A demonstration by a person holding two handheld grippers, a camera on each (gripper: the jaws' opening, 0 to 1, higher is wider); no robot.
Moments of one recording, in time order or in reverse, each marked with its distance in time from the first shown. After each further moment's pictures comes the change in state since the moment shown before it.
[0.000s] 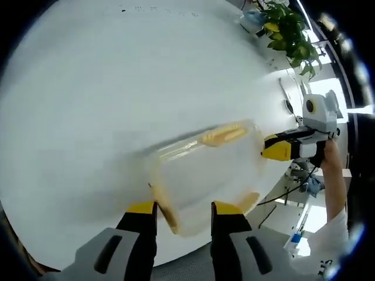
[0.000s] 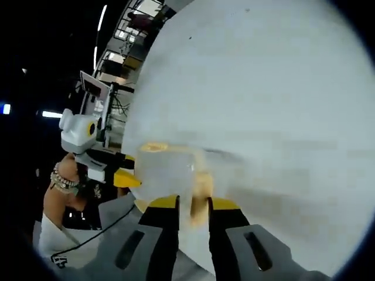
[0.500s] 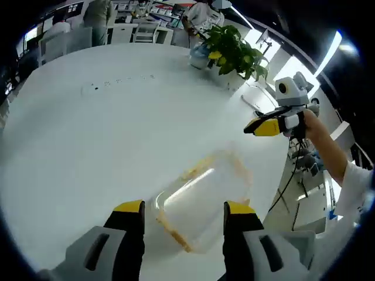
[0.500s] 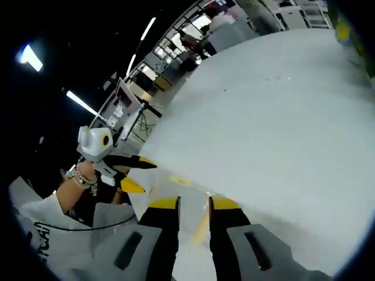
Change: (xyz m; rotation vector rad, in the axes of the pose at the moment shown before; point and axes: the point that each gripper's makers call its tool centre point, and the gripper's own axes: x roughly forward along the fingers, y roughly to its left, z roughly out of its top) left arm -0.046 -0.017 0.048 0.357 -0.458 -0.025; right arm -0.062 0.042 0.052 -0.393 -0.297 0.077
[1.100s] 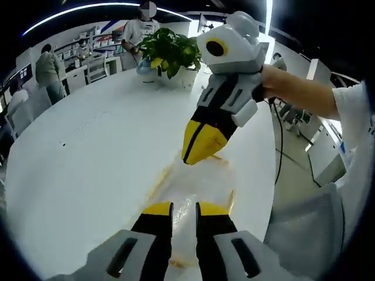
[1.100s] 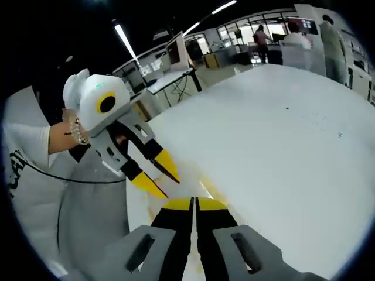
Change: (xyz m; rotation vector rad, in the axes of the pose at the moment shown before) left arm 0.027 -0.048 -0.014 0.376 -0.008 -0.078; right arm 0.077 0.048 -0.028 -0.412 0.216 0.107
